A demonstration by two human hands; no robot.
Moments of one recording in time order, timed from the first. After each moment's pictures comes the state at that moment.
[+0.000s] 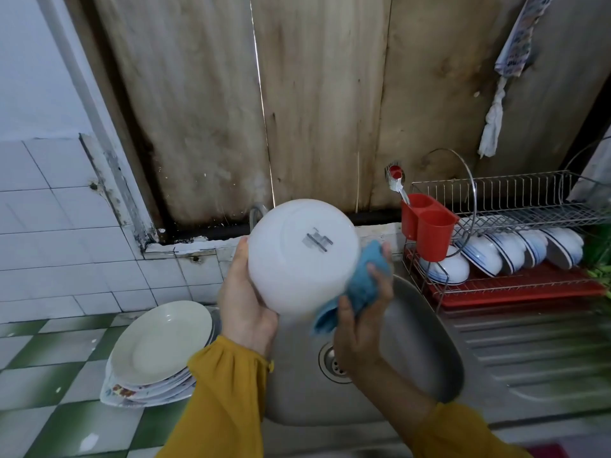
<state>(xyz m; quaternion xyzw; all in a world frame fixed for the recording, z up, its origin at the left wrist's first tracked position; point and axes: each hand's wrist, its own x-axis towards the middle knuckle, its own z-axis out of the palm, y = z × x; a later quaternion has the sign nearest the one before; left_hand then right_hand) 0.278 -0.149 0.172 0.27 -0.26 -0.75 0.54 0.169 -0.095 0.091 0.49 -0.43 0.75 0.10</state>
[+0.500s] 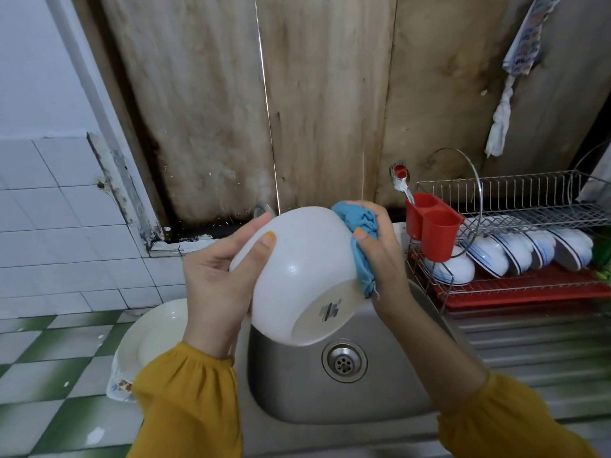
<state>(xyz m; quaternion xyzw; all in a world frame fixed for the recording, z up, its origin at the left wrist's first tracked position) 0.315 -0.128 0.206 0.21 -0.59 -0.48 0.62 0.144 -0.081 0.188 0.50 -0.43 0.72 -0.21</state>
